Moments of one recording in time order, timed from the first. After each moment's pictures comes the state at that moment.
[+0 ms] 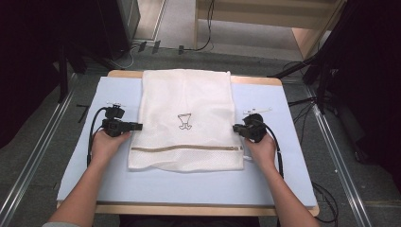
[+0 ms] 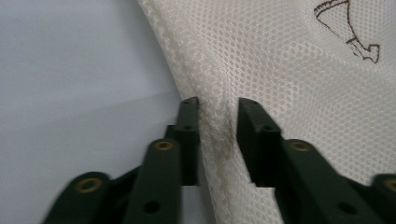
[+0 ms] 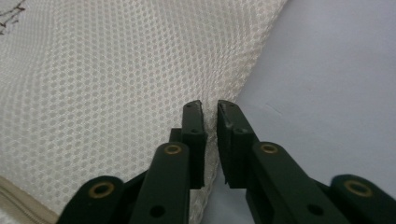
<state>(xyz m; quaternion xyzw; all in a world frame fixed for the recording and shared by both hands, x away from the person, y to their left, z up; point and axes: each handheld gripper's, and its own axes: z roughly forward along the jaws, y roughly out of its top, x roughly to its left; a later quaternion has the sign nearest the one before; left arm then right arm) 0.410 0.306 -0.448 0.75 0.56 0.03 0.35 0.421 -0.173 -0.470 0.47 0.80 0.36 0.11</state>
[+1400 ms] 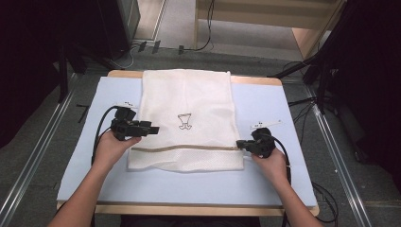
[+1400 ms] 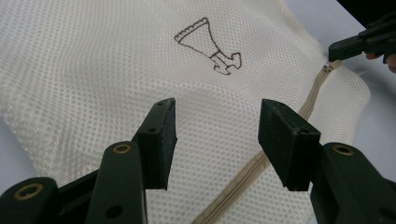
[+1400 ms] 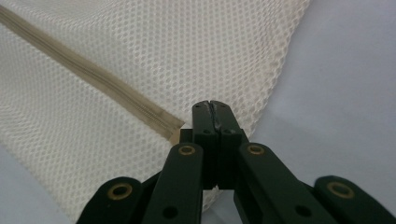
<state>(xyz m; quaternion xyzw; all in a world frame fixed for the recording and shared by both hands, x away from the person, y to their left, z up) 0.377 0.255 -0.403 0.80 0.45 0.02 0.40 0.371 -0.194 -0.468 0.44 0.82 0.37 0.03</state>
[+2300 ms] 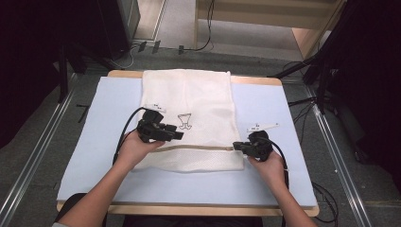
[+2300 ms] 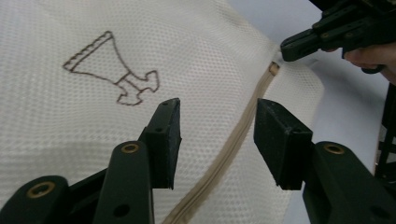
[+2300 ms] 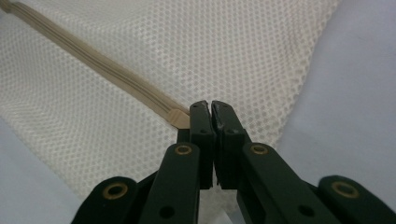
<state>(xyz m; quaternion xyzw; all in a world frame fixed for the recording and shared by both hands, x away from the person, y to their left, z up) 0.376 0.179 -0.401 0.83 0.37 -0.02 0.40 0.357 -0.182 -0.461 0.43 0.82 0.38 0.05</state>
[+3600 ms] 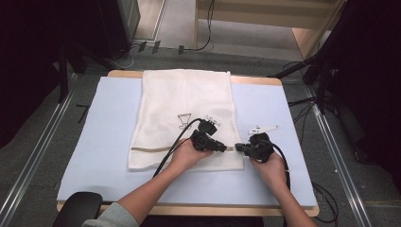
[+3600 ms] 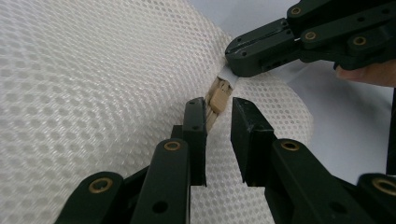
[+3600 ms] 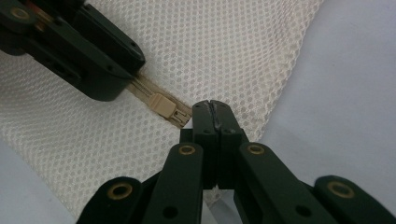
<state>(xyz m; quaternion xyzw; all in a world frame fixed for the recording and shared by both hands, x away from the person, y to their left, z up) 0.388 0.034 -0.457 0.86 0.35 -0.09 0.35 0.358 -0.187 -0.473 0.42 0.83 0.37 0.06</state>
